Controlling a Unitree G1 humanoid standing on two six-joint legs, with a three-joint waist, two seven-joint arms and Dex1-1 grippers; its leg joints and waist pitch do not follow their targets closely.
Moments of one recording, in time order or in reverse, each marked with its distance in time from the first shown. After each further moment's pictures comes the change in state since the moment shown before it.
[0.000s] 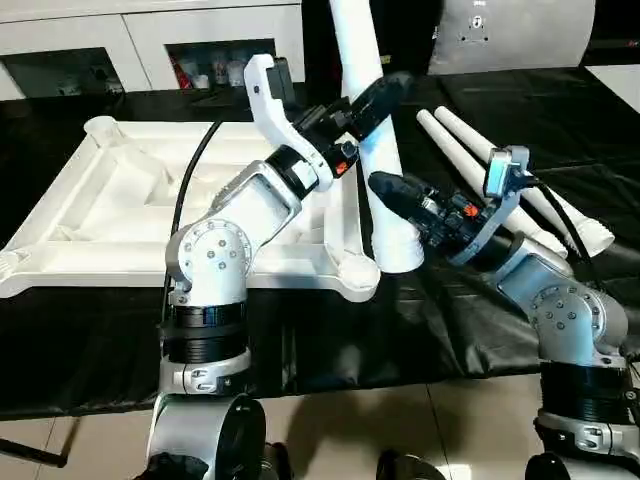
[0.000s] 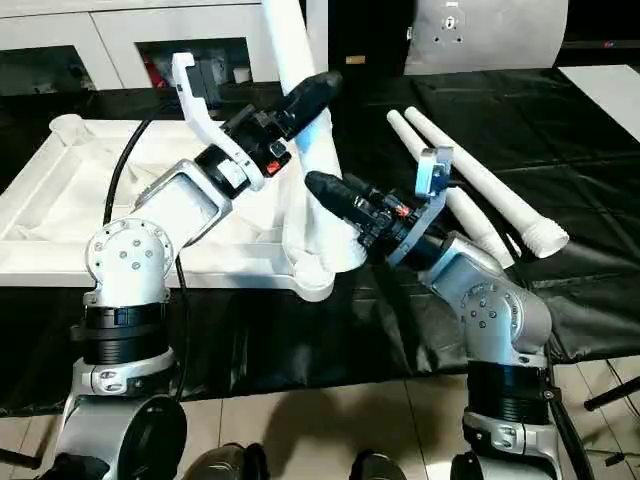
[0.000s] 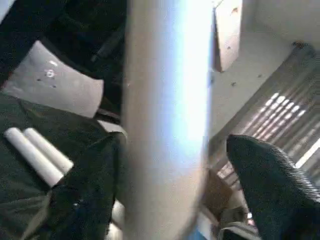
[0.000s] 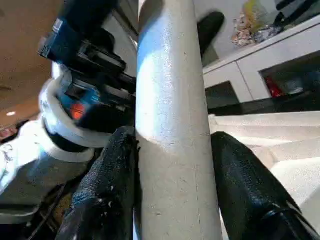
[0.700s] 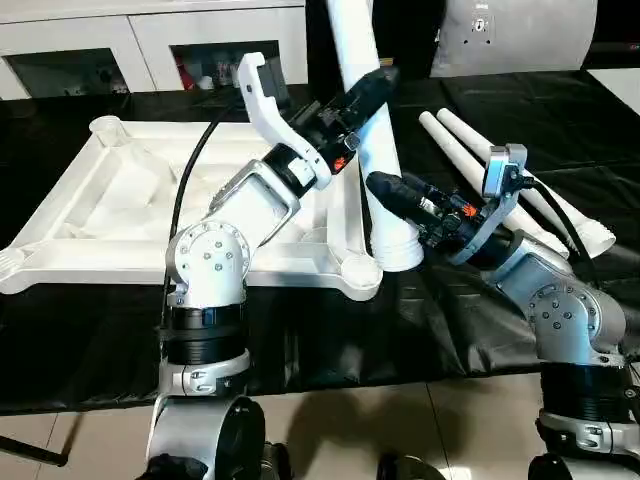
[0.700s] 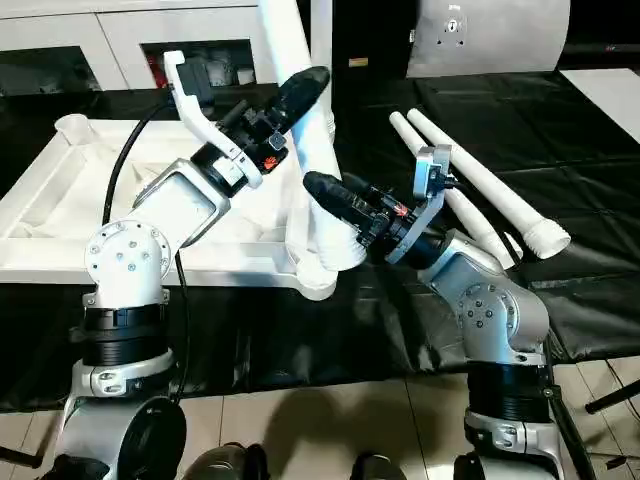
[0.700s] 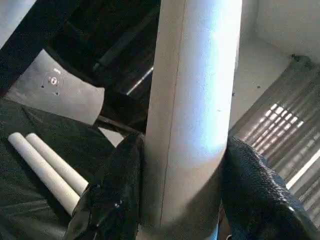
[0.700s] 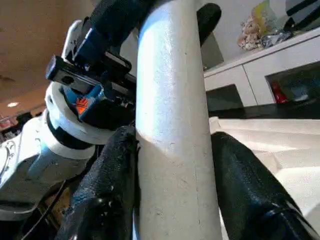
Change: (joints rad) left arm 0.012 0.000 0.001 0.000 -0.029 -0.029 0.021; right arm -0.001 -0.014 0.019 0.000 0.002 -0.040 0.018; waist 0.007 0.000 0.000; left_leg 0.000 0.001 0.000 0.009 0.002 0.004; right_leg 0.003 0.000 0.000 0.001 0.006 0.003
